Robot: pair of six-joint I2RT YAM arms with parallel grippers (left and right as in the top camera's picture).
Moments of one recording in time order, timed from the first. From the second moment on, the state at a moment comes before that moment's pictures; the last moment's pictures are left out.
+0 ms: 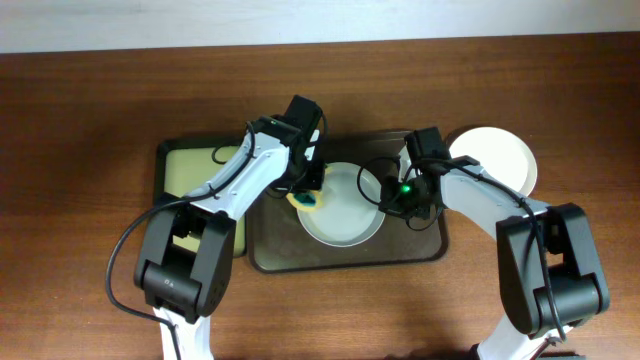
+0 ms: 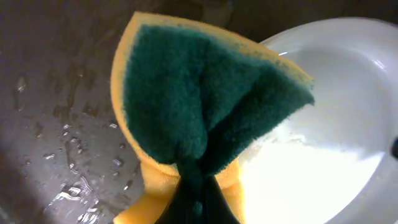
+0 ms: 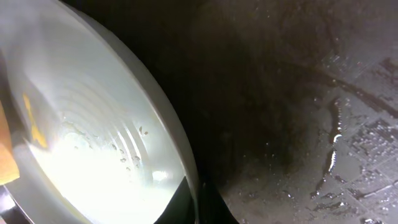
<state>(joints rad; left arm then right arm) -0.46 2.06 1.53 -0.88 0.12 -0.28 0.22 1.84 1.03 -0.52 -0.39 0.44</state>
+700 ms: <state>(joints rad) -0.47 2.05 1.52 -0.82 0.18 -0.32 0.27 1.84 1.03 -0.51 -0.34 0.58</state>
